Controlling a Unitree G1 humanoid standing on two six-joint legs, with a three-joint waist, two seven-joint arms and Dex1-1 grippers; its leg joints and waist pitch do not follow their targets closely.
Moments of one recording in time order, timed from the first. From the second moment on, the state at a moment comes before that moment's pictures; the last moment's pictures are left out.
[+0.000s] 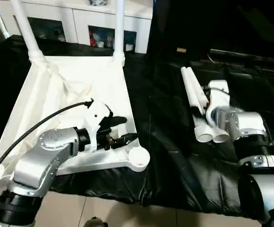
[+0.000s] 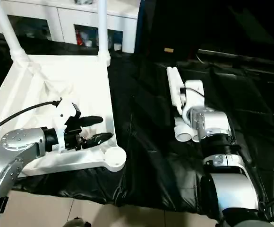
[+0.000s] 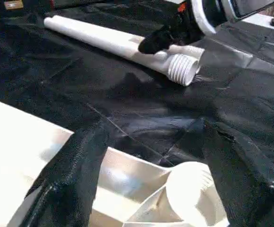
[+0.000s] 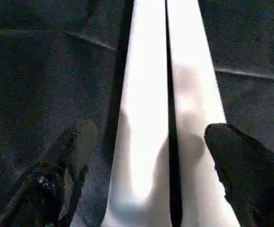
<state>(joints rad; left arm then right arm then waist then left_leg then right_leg) -0.29 0.49 -0.13 -0.22 -0.34 0.64 -0.79 -0.82 -0.29 -0.12 0.76 0.11 0.74 0.12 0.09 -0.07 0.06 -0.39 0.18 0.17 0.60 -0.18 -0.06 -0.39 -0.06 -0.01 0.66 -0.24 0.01</state>
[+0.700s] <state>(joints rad) -0.31 0.50 -0.14 -0.25 -0.36 0.69 -0.79 -0.90 -0.29 -0.06 0.96 0.11 0.80 0.30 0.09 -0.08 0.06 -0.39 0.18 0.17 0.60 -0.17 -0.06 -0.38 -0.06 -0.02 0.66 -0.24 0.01</state>
